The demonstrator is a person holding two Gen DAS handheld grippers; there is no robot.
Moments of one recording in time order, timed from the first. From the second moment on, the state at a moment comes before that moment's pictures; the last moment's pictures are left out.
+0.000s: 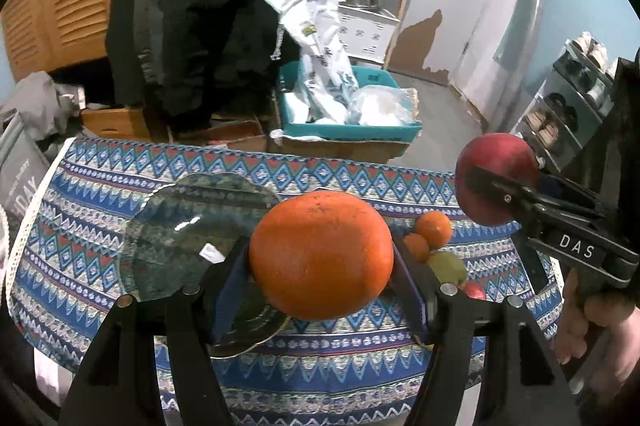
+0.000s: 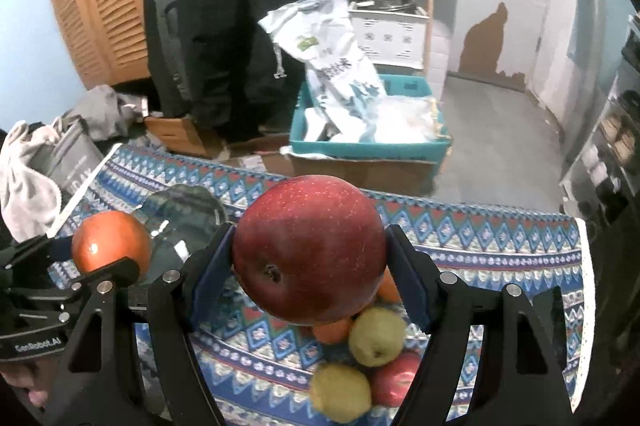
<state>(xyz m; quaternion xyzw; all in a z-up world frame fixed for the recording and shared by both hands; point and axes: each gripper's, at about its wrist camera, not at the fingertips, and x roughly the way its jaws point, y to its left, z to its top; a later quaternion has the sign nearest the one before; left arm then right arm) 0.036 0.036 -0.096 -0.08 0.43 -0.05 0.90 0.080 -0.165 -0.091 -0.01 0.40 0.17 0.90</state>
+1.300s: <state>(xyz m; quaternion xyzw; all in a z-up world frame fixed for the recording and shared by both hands) 0.042 0.171 -0.197 -0.13 0.52 0.07 0.84 0.122 0.007 -0.197 -0.05 0.52 0.27 0.81</state>
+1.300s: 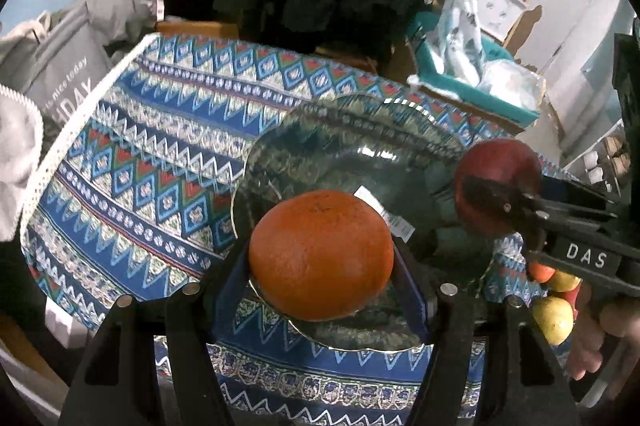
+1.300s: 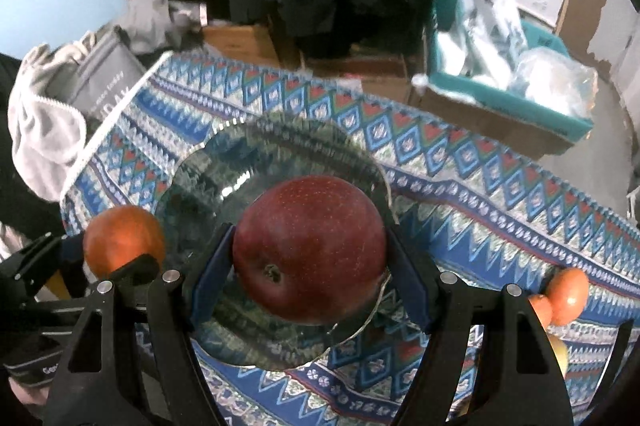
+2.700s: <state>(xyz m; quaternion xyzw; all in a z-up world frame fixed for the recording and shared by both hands) 0.038 0.151 -0.186 -0.10 0.53 0.07 0.84 0.114 -0.008 -0.177 -0.06 0.52 0.26 0.81</state>
